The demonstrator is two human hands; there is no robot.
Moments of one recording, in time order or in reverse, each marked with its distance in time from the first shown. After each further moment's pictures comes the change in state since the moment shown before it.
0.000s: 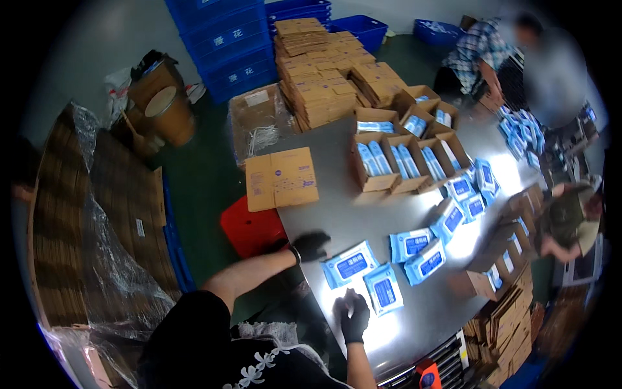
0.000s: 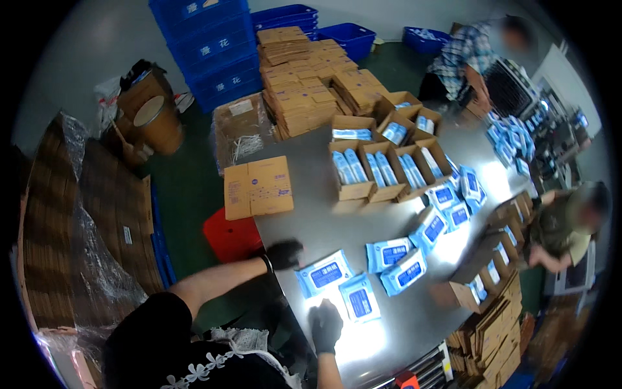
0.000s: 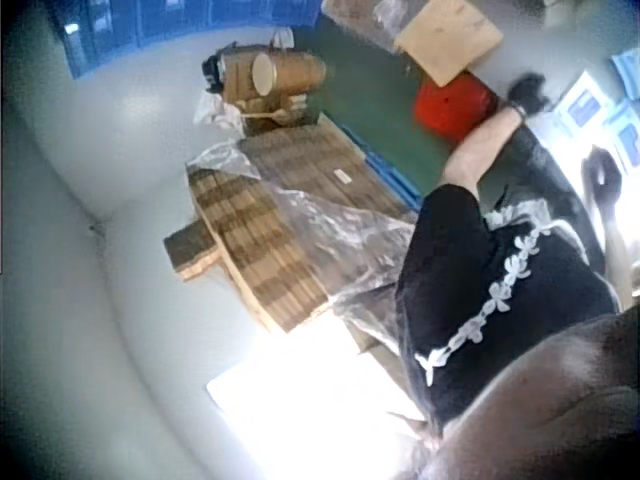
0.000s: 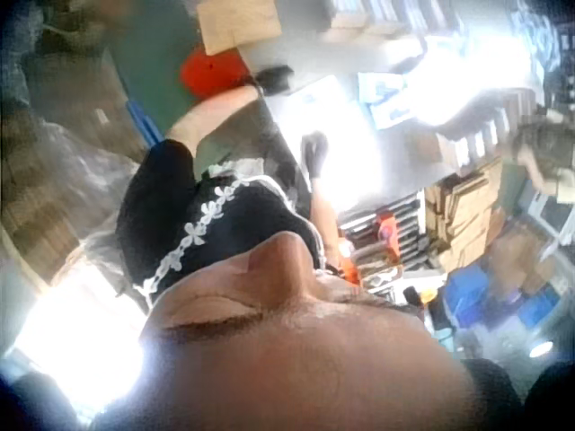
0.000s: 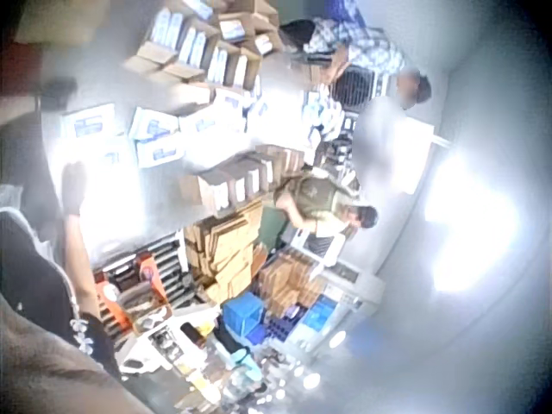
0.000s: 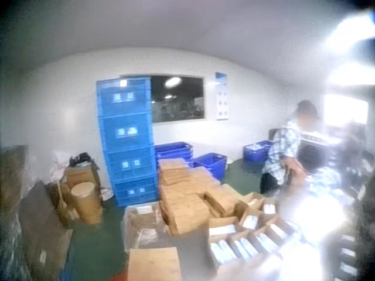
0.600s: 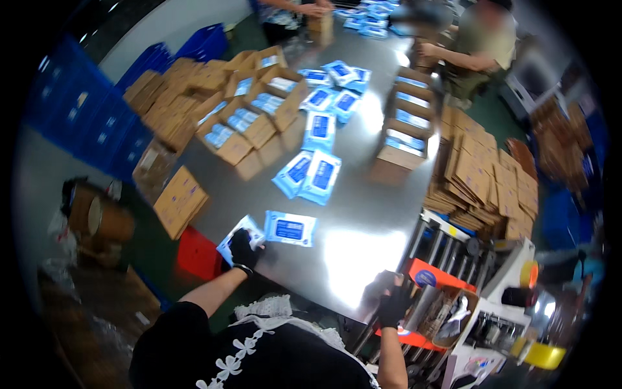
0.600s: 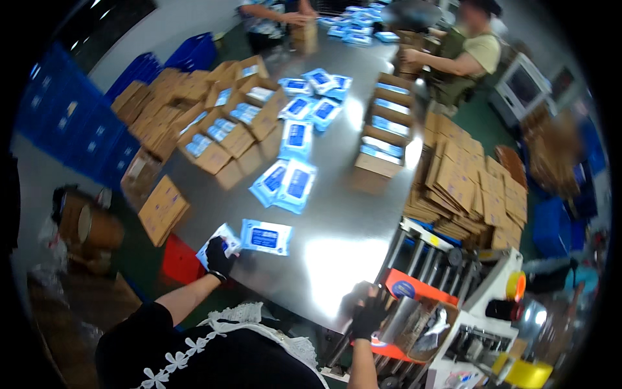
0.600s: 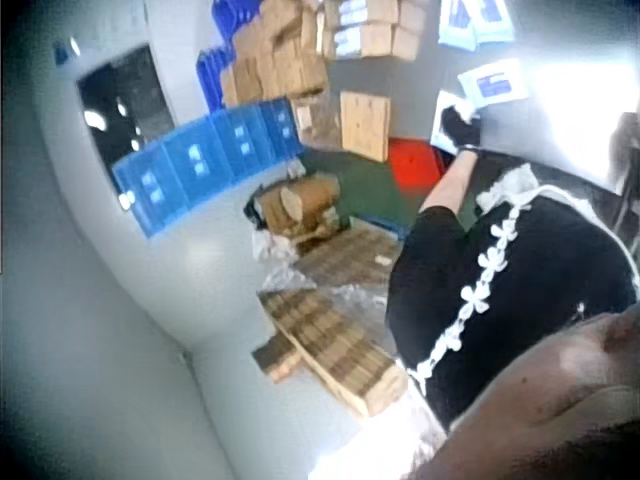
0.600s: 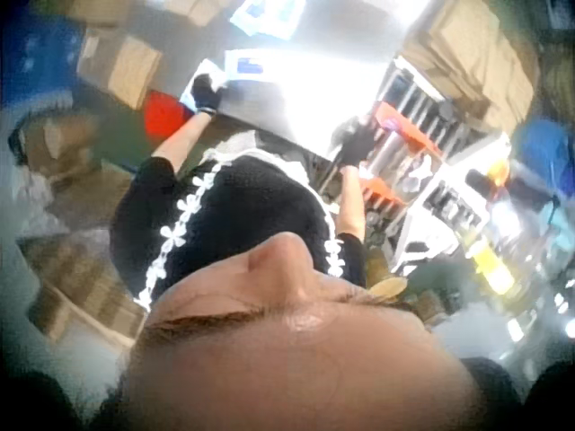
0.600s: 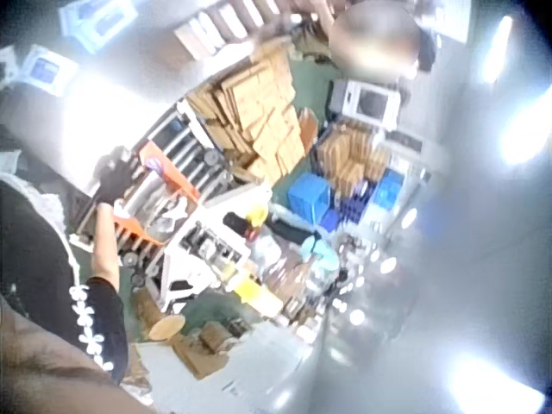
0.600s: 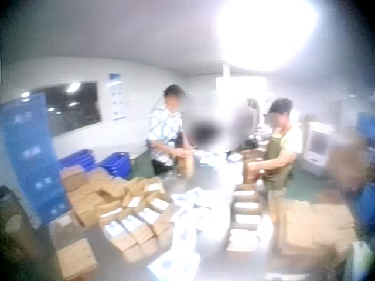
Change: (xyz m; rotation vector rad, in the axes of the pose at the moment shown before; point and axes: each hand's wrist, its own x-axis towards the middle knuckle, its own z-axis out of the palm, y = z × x) left_hand -0.033 0.151 0.031 0.186 0.215 -0.037; right_hand -0.253 0.191 -0.131 -0.431 0.517 0.603
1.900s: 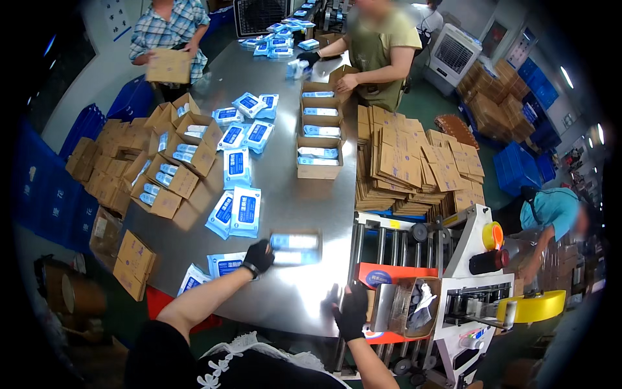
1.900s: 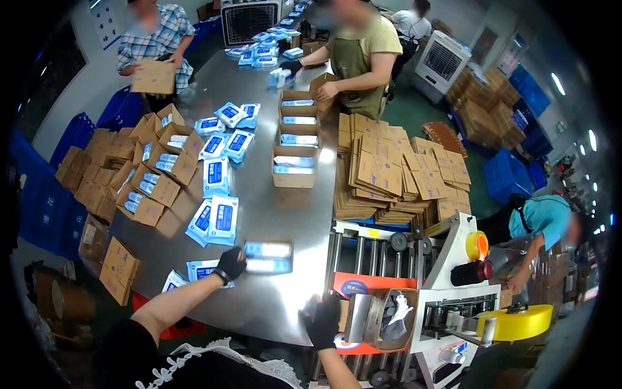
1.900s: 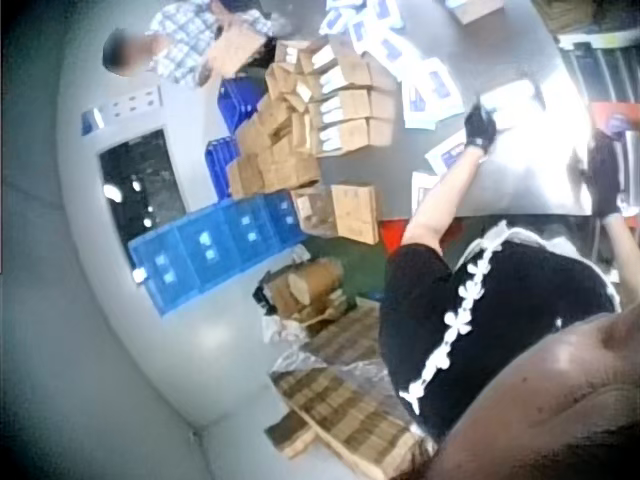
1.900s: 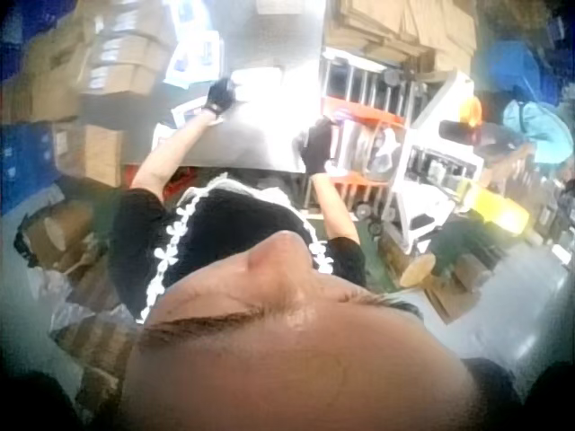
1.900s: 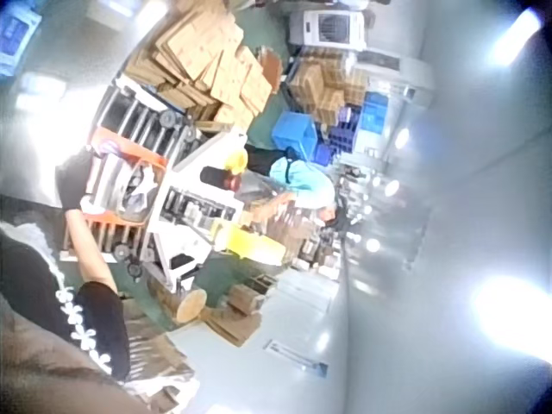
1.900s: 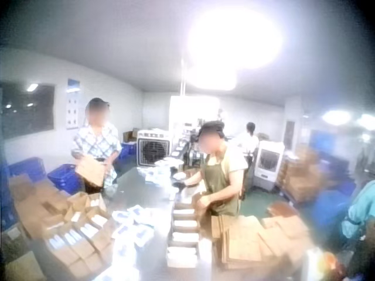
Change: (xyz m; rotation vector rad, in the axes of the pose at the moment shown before) left_hand 0.113 0.218 0.073 -0.427 -0.531 0.276; right_hand 0.022 -0.012 -0.021 0.277 0.037 -0.060
